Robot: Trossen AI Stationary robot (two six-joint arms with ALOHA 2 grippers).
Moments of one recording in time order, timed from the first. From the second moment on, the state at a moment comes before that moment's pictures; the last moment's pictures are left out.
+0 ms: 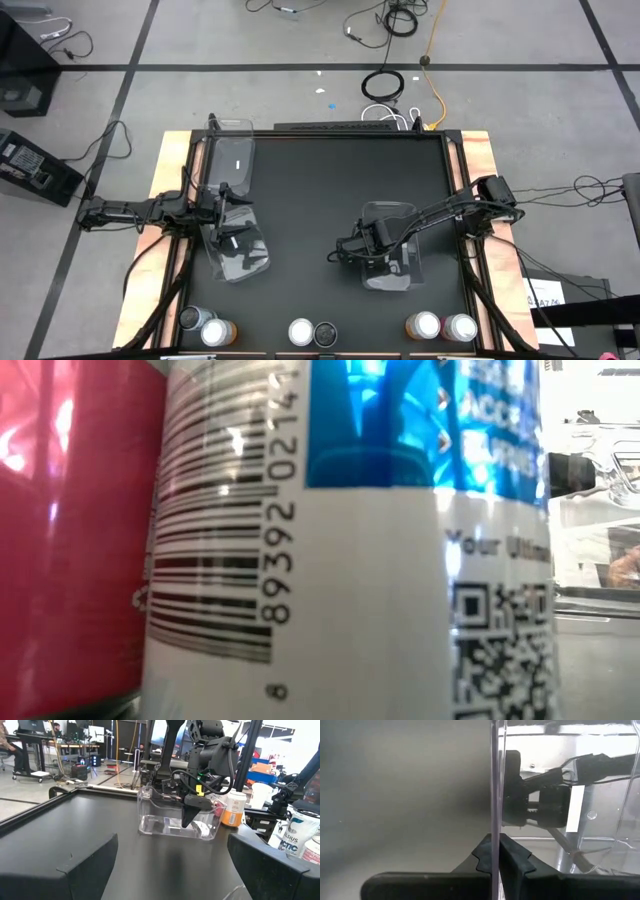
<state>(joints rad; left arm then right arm) -0.06 0.02 0.00 0.02 -0.02 -0.12 0.27 1.83 1.28 -0.85 0.08 1.85</state>
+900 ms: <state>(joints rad) -0.06 0.02 0.00 0.02 -0.02 -0.12 0.24 1.72 1.28 -0.87 0.14 1.74</state>
